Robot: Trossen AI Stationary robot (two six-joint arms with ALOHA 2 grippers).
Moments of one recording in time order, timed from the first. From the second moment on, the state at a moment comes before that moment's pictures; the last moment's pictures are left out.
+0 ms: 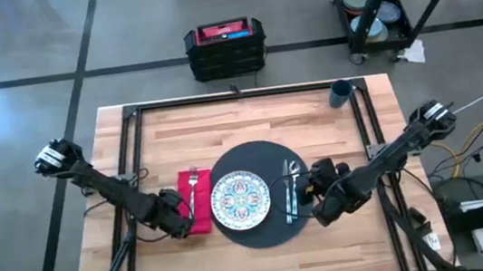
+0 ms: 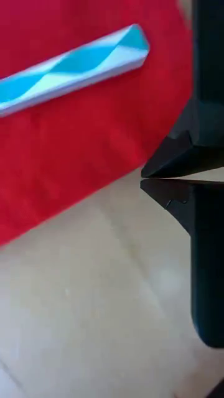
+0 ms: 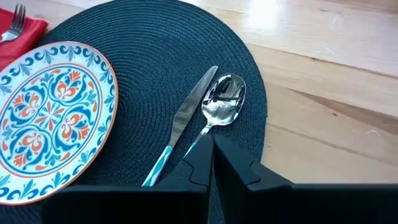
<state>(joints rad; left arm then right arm) -0.60 1.33 0.65 -0.78 -0.08 -1.61 0.54 1.49 1.01 -0.97 0.68 1.74</state>
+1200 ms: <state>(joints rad) 0.10 1.23 1.02 -0.93 -0.22 -0.42 -0.84 1.37 1.93 -1.49 0.13 0.45</state>
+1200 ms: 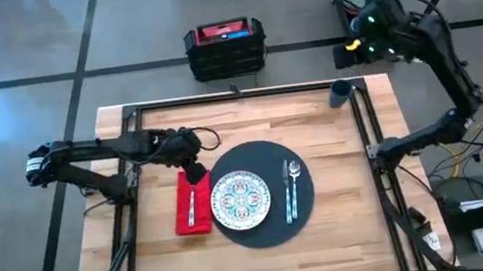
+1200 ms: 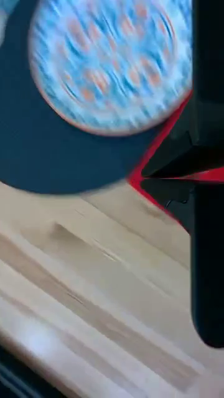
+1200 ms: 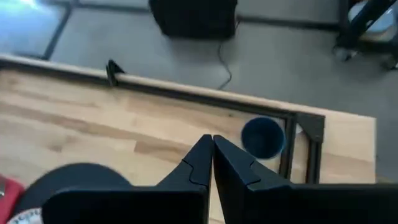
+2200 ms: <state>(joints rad) 0.10 1.23 0.97 -0.93 -0.15 -0.30 -1.01 1.59 1.38 -1.13 0.17 0.30</state>
